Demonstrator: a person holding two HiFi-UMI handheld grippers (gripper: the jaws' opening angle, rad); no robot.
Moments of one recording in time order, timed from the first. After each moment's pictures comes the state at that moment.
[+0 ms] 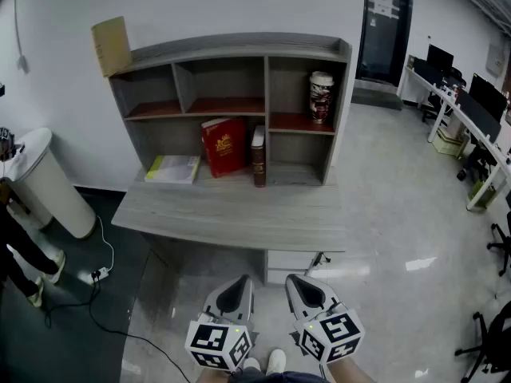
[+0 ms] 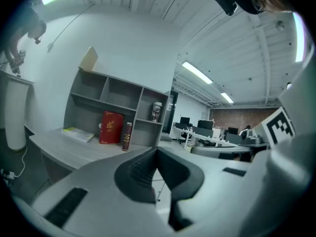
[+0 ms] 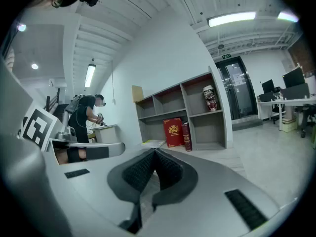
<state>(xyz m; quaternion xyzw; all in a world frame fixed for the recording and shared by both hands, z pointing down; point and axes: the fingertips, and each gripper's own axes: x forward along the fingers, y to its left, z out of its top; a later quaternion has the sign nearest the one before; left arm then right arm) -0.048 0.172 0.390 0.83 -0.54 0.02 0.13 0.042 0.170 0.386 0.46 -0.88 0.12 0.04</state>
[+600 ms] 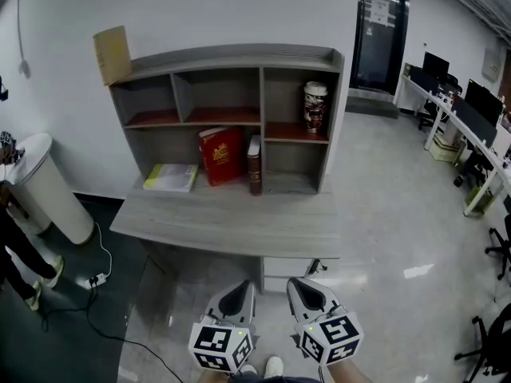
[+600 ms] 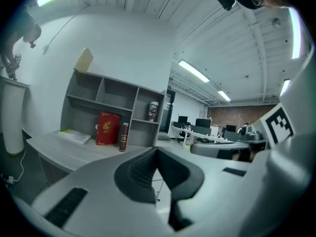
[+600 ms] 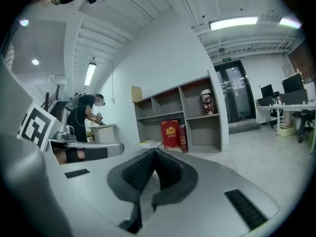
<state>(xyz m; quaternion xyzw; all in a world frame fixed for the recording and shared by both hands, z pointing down) -0.032 0.175 0.388 0.84 -0.53 0.03 0.12 0.057 0.172 0.382 0.47 -0.87 0.11 0.04</state>
